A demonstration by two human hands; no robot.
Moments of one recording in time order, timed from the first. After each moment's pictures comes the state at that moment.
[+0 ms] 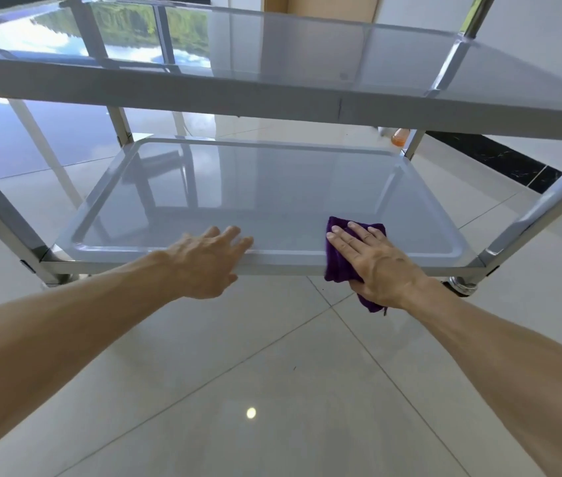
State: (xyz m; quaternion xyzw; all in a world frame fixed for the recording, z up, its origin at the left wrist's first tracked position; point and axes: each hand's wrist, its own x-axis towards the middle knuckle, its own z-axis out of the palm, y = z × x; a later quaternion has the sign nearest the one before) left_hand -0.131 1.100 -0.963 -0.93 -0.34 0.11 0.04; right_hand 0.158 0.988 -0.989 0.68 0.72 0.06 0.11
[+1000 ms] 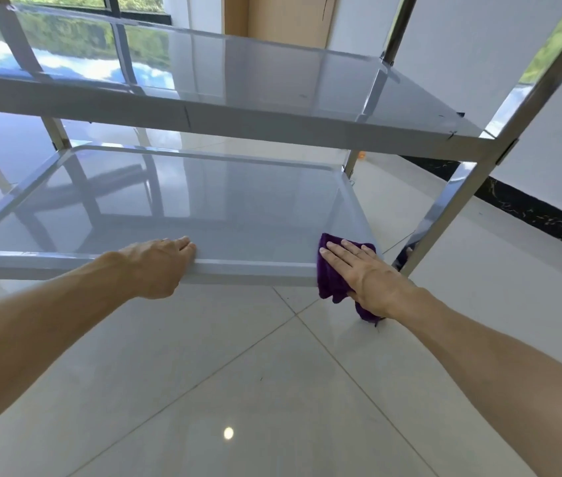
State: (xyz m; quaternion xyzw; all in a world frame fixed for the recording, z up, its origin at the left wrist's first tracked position) left_hand -0.126 1.121 -0.952 -0.92 -0.36 0.17 0.03; right_hand 0.191 0.948 -0.972 0.71 0.69 0.00 0.14
